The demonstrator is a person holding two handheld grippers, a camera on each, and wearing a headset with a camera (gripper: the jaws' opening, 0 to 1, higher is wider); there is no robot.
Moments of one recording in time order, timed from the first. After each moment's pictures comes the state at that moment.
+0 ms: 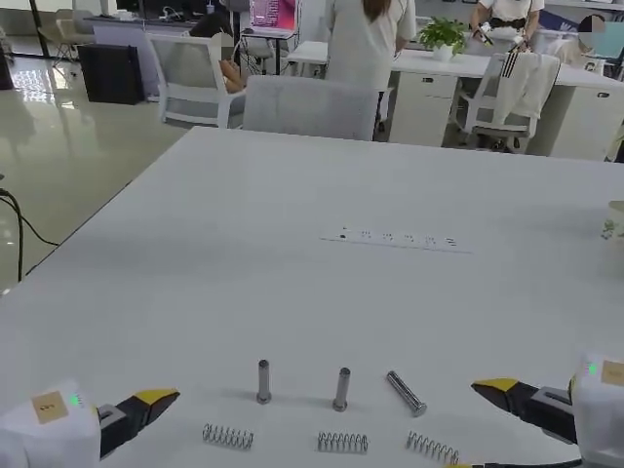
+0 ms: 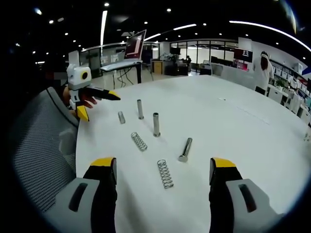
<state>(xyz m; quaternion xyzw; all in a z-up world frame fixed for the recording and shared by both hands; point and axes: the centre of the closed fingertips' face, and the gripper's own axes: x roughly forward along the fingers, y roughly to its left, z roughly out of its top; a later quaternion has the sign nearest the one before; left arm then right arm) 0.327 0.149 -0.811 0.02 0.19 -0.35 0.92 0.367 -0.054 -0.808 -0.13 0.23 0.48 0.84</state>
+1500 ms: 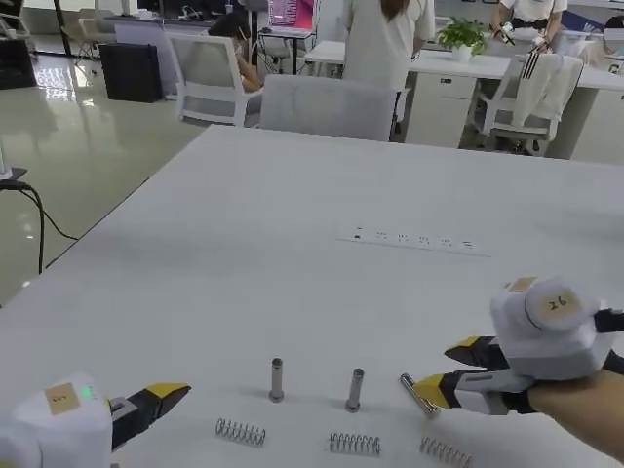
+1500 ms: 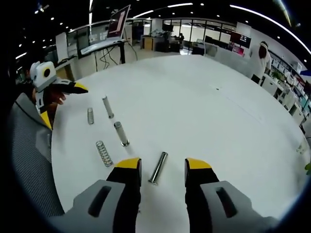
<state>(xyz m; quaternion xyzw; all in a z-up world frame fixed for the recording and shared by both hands) 0.327 0.150 -0.807 0.02 0.18 -0.34 0.92 0.445 -0.031 -0.819 -0.20 0.32 0.43 0.82</state>
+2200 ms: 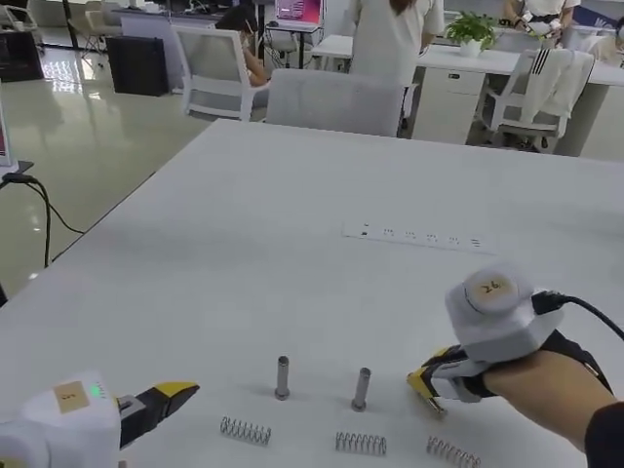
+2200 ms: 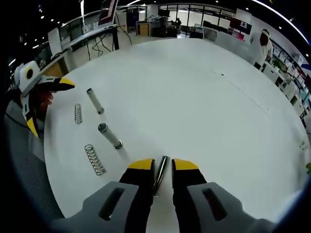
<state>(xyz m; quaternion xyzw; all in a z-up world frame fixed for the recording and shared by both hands) 0.327 0.148 -0.809 0.02 0.18 -0.35 0.92 0.458 -0.017 -0.848 -0.21 0.39 0.40 0.80</state>
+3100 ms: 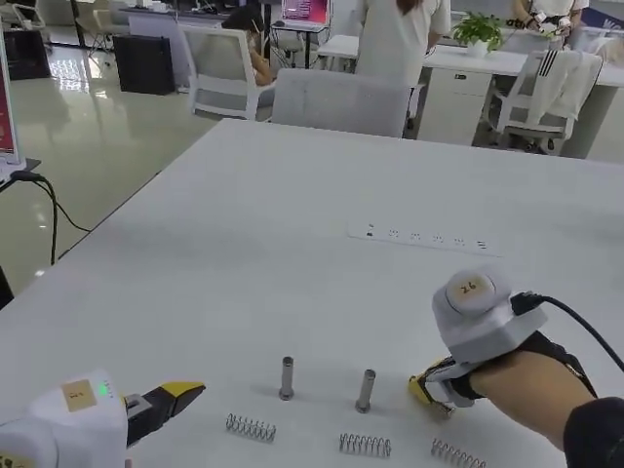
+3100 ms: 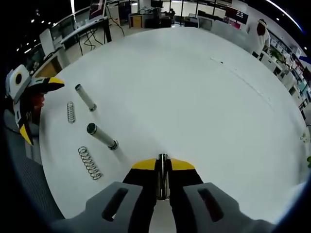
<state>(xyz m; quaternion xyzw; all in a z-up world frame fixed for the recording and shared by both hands) 0.326 0.148 -0.808 0.02 0.19 -0.35 0.92 0.458 -0.015 -0.864 -0.22 0.43 0.37 0.80</state>
